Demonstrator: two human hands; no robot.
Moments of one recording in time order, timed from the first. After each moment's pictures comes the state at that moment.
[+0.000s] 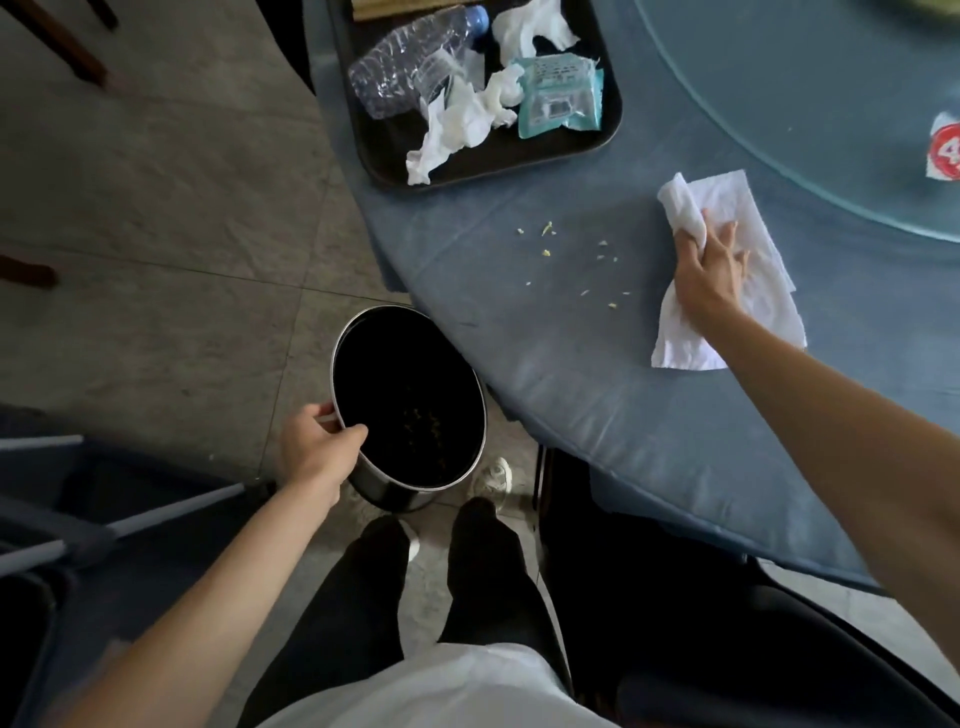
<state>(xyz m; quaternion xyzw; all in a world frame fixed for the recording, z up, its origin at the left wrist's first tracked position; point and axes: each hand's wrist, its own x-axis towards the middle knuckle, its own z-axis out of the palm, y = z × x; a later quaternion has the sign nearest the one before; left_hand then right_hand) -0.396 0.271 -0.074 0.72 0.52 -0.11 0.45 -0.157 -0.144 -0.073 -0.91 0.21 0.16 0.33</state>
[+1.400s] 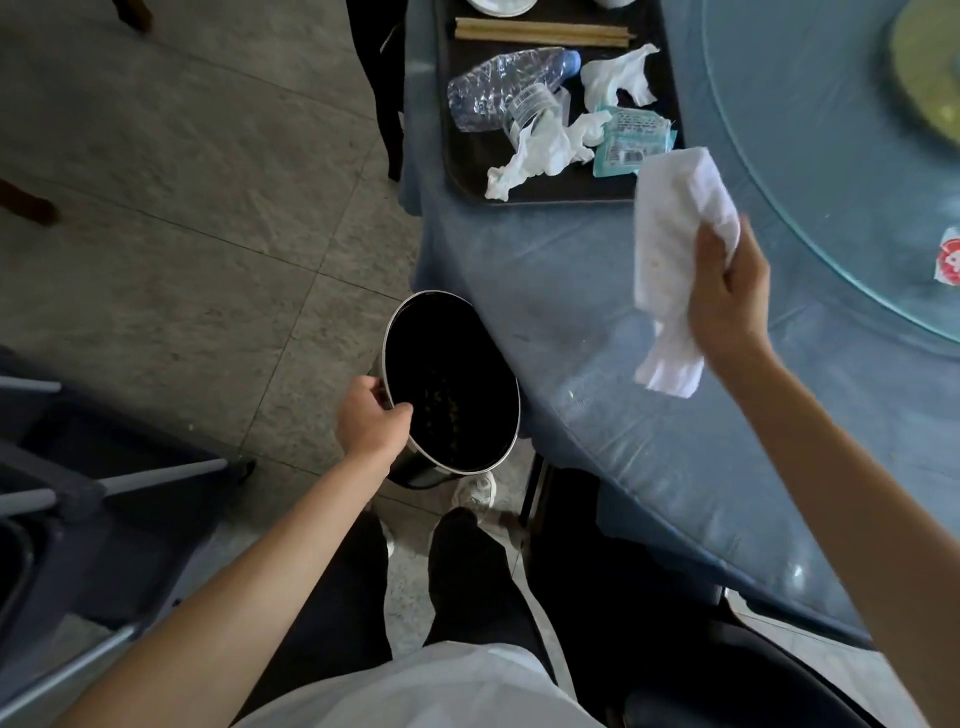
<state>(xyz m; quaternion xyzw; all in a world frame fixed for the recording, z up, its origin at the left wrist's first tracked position) -0.384 0.265 -0.065 0.75 0.48 -0.07 0.45 -0.191 -0.029 0.037 -0.87 -0.01 -0.06 0.48</state>
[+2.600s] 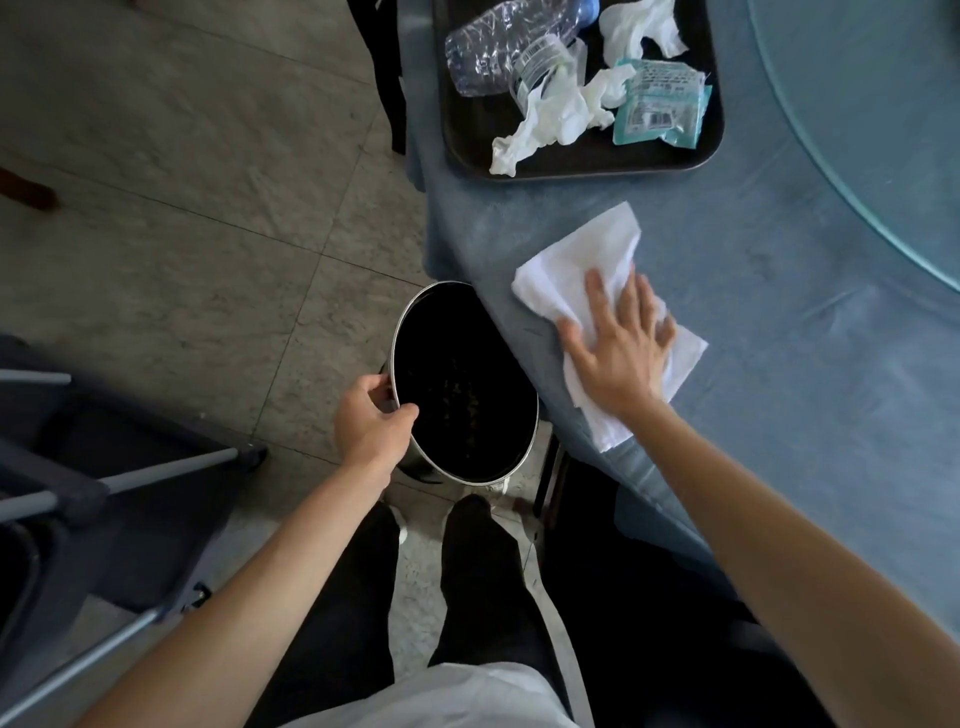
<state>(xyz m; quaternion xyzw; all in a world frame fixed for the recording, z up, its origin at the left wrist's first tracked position) -0.380 0.263 -0.072 0.73 0.49 -0.06 0.47 -0.237 0.010 -0.094 -0.98 -0.08 0.13 0.10</state>
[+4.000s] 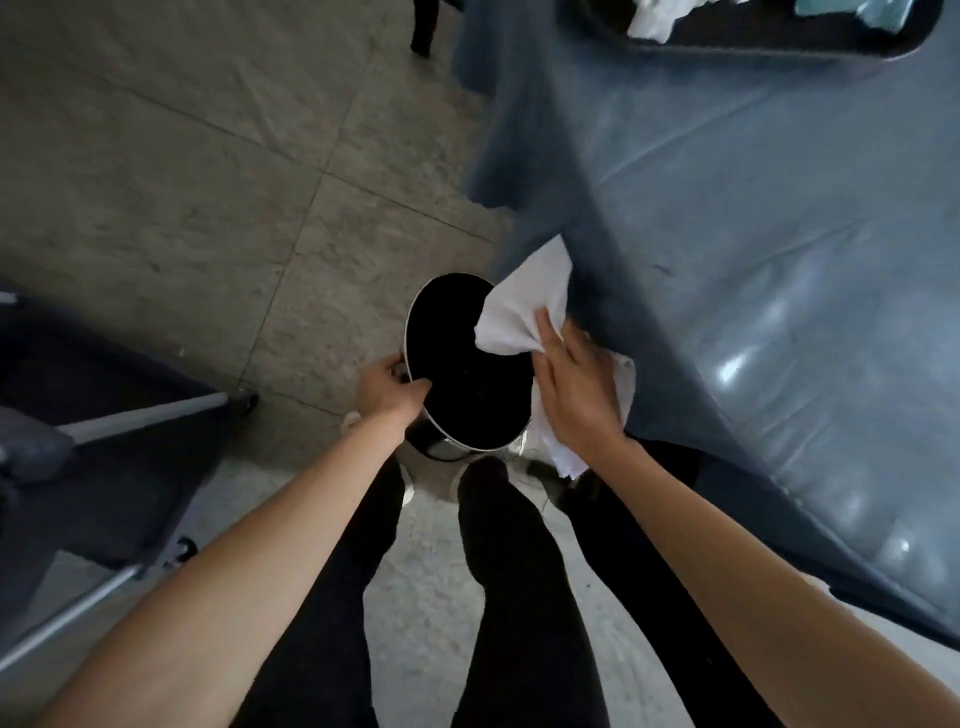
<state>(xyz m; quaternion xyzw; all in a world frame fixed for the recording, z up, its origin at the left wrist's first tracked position) -0.419 0.330 -0.235 0.64 0.53 -0.16 0.54 -0.351 0.114 -0.190 -0.95 -0.18 0.16 0.19</state>
